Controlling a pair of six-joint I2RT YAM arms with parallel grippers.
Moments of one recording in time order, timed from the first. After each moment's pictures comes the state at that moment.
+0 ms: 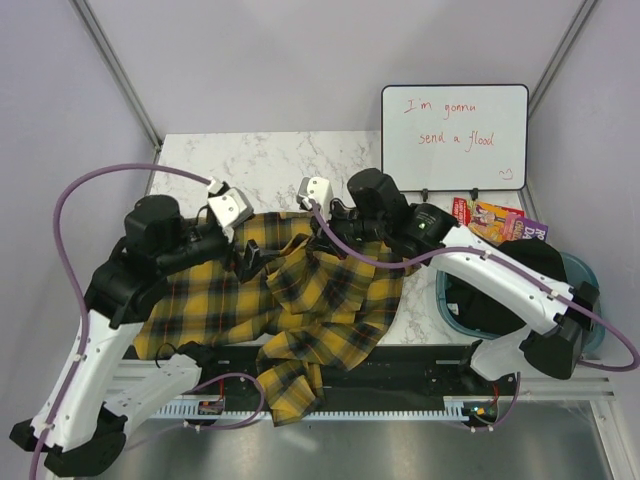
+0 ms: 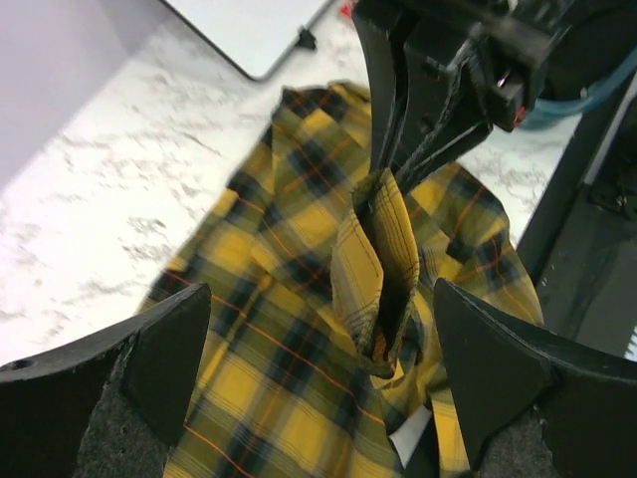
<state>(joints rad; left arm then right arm) -0.48 0.81 1.28 -0.76 0.44 0.28 0.89 1.41 1.43 -0.53 -0.39 -0.18</state>
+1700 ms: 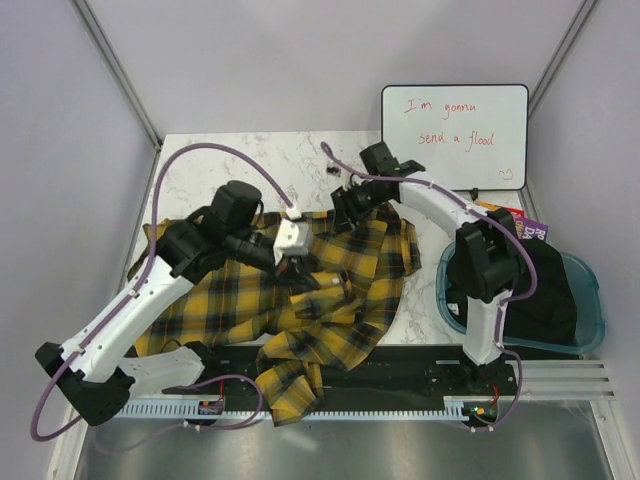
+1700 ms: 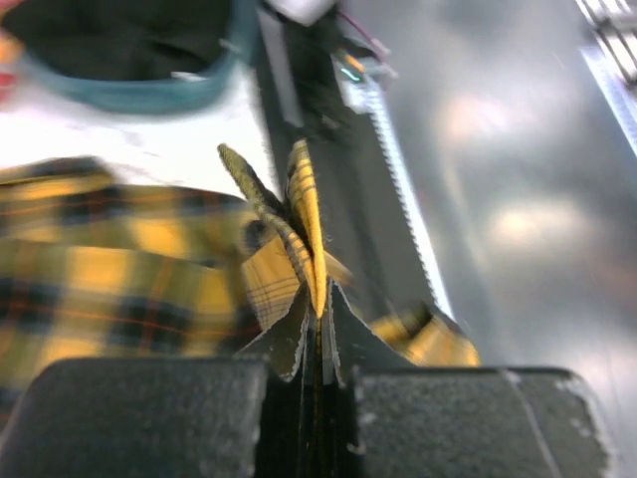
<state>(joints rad) -0.75 1.10 1.28 -0.92 0.98 0.58 0.44 1.94 1.62 -0.69 -0.70 -0.17</state>
